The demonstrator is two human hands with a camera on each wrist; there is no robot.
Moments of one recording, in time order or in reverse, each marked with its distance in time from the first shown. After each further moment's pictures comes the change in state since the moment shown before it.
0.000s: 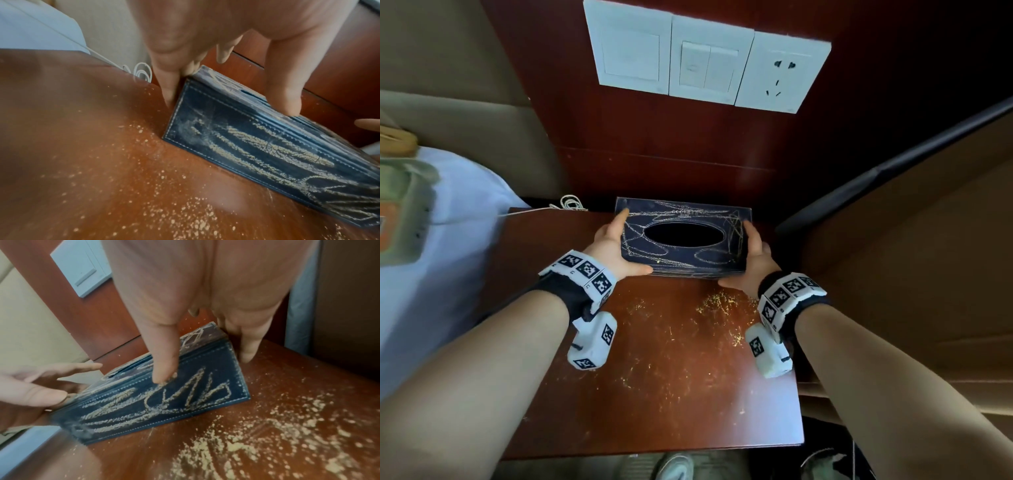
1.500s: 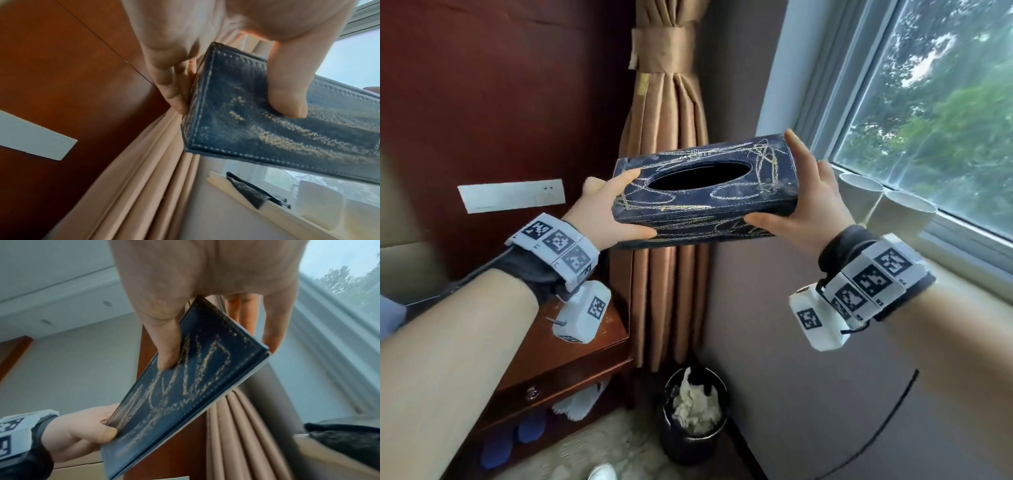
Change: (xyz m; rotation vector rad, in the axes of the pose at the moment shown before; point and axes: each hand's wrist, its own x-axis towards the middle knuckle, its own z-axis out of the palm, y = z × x) left_hand -0.551 0.233 0.042 0.073 0.118 0.946; right_hand -0.698 0.102 -0.176 -0.136 1.101 -0.320
